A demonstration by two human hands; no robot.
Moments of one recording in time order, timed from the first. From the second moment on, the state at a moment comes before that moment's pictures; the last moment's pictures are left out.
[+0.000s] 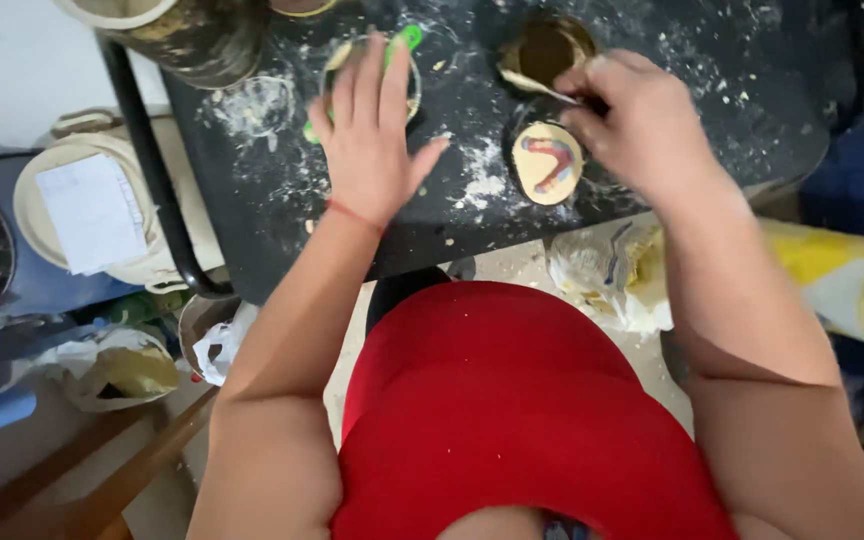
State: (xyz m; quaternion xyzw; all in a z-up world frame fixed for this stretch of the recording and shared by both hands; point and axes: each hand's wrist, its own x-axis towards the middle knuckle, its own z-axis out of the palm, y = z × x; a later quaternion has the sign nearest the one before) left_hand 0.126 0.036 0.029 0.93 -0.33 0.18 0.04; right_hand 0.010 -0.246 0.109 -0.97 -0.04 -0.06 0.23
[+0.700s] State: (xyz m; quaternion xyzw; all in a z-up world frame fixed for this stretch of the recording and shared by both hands) left_hand 0.004 0.041 -0.038 0.77 -0.46 -0.02 0.45; right_hand -0.042 -0.266 0.065 -0.97 -0.20 -0.13 0.04
